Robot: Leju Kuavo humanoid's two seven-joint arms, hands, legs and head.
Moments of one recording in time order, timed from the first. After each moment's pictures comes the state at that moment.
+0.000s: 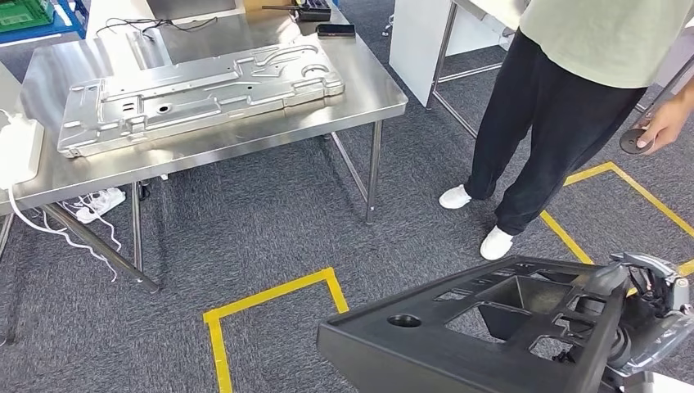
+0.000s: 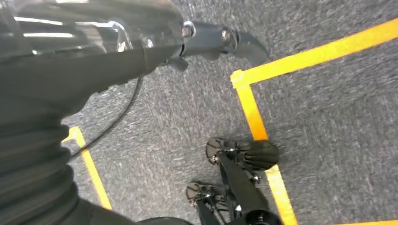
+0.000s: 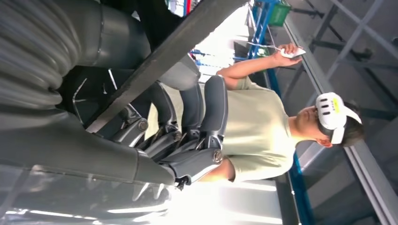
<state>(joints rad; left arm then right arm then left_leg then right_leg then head) -0.05 -0.07 1.02 -0.19 -0.93 -0.07 -0.31 0.34 0.02 -0.13 -2.16 0.07 -0.51 -0.60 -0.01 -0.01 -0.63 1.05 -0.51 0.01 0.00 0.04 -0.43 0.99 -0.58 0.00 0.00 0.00</state>
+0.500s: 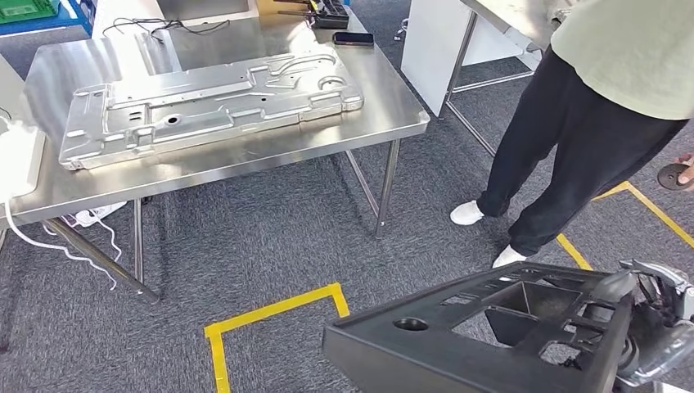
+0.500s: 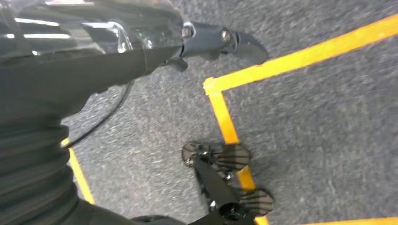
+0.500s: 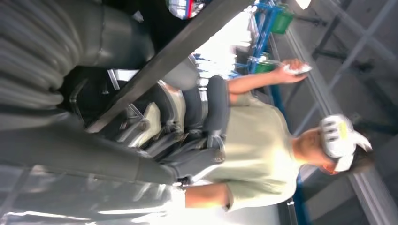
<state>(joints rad) -0.05 -0.07 1.02 -0.19 -0.93 -0.08 -0.31 0.34 0.01 -0.13 -2.17 0.08 -0.52 -0.60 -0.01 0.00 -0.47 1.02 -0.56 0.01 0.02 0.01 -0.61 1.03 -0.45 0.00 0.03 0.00</state>
